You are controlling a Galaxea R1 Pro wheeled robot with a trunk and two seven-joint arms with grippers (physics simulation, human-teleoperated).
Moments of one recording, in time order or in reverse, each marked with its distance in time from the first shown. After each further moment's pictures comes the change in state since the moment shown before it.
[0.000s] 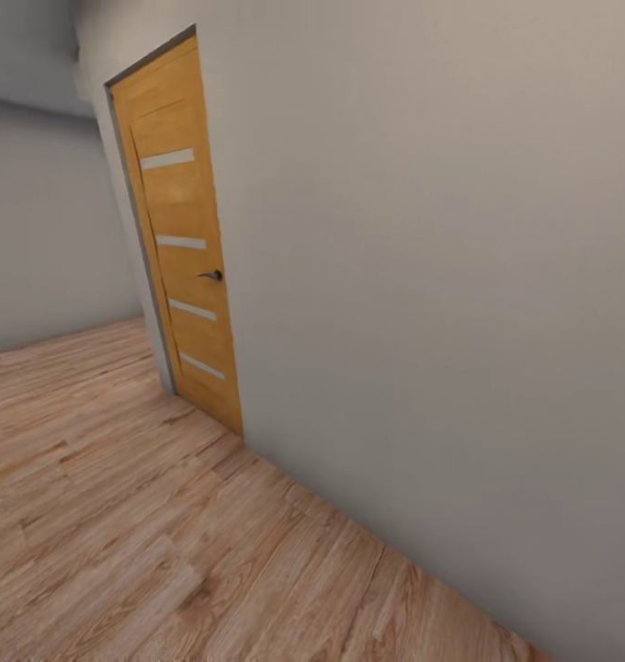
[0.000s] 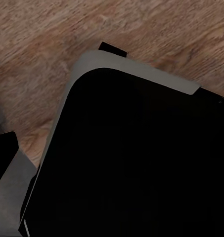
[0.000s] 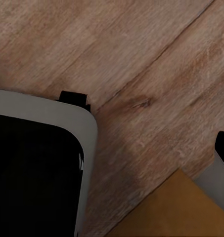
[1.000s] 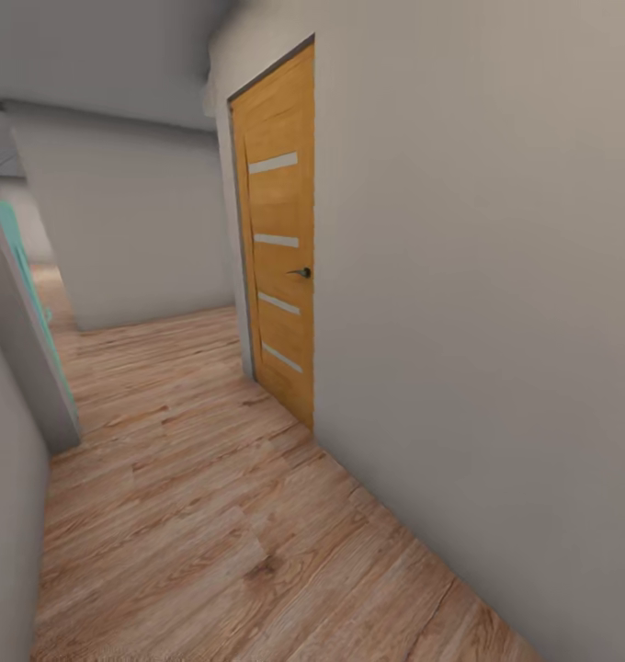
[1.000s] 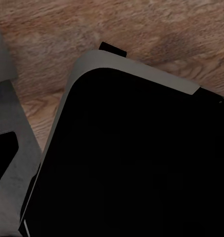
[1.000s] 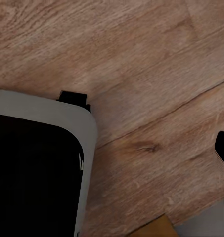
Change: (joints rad) left arm 0.001 0.000 0.000 0.000 0.000 -0.001 0.000; right arm 0.000 0.000 0.002 0.000 0.000 0.000 0.000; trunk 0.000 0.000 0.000
